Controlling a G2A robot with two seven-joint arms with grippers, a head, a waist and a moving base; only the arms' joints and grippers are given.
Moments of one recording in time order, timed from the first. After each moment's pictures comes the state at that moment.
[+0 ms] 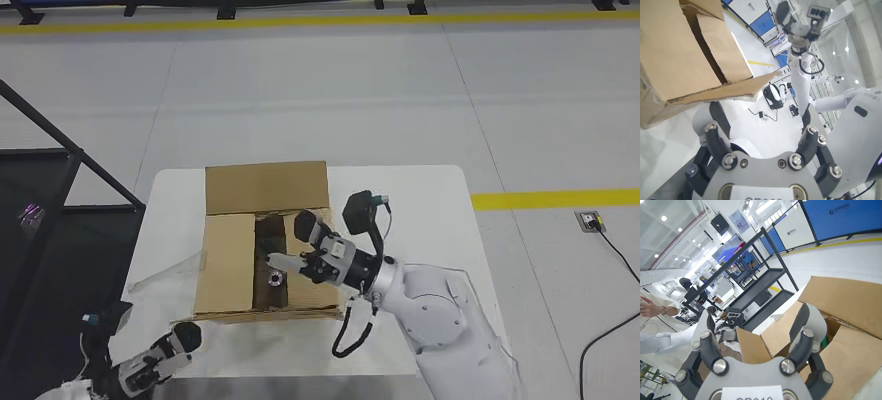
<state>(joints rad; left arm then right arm) 1.73 -0.80 -1.73 -1.73 -0.35 -0.84 -0.76 -0.96 -1.46 1.16 -1.79 -0.52 -0.43 0.60</state>
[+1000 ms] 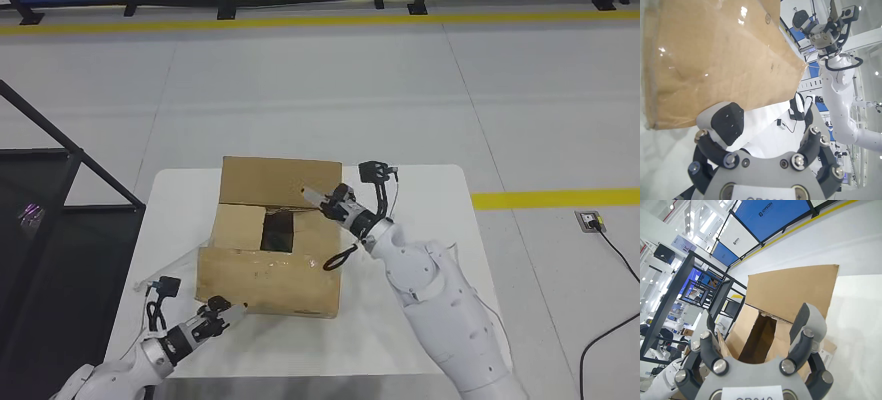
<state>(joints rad) 1.52 -0.85 -1.49 -1.77 0.04 -0.39 -0.47 -0.69 -1.50 1.12 -1.23 -0.52 -0.19 0.35</state>
